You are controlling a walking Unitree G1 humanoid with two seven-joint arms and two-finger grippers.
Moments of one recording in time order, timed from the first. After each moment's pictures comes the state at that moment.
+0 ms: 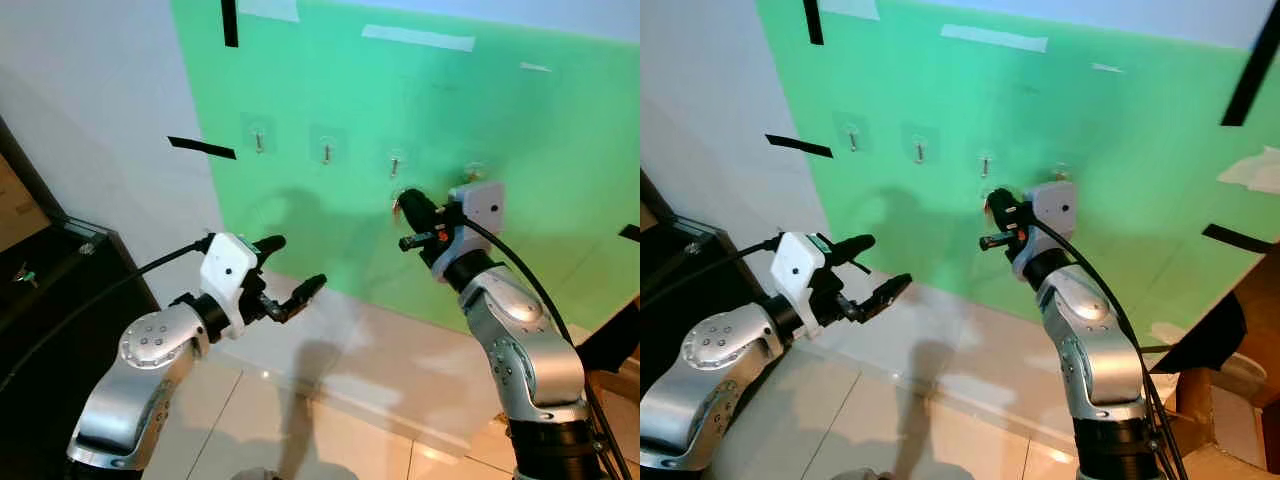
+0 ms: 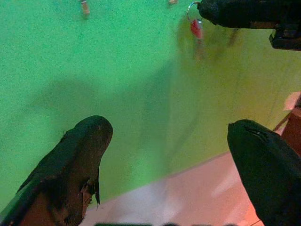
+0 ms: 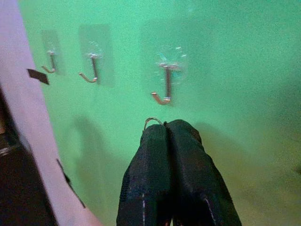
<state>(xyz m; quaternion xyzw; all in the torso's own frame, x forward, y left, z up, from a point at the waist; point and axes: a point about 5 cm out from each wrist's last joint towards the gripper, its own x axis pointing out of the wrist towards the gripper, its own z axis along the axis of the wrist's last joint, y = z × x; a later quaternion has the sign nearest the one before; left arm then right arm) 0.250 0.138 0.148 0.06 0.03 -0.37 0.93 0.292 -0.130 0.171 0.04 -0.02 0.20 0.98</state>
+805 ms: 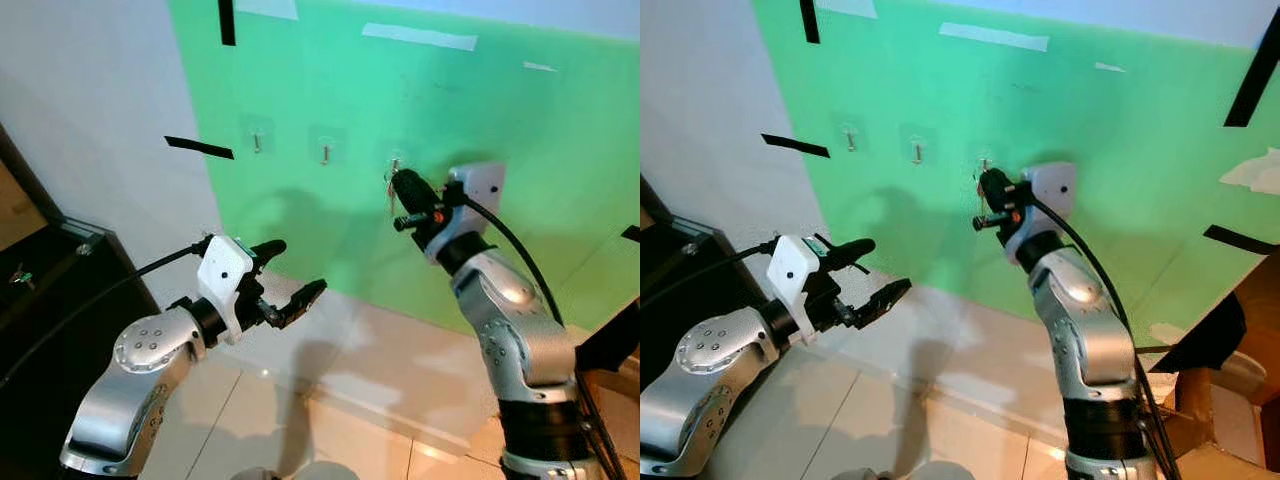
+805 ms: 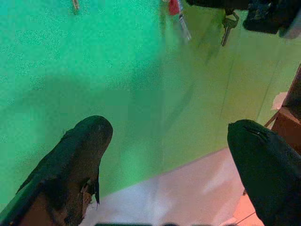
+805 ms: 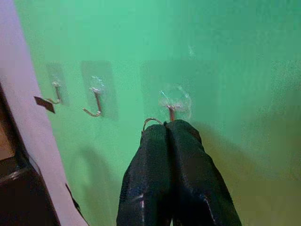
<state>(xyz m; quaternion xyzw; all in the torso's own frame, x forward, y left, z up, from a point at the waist) 0.244 0.137 0.147 0.05 0.03 -0.39 0.92 0.303 -0.123 0.183 0.07 -0.04 0.20 0.98</state>
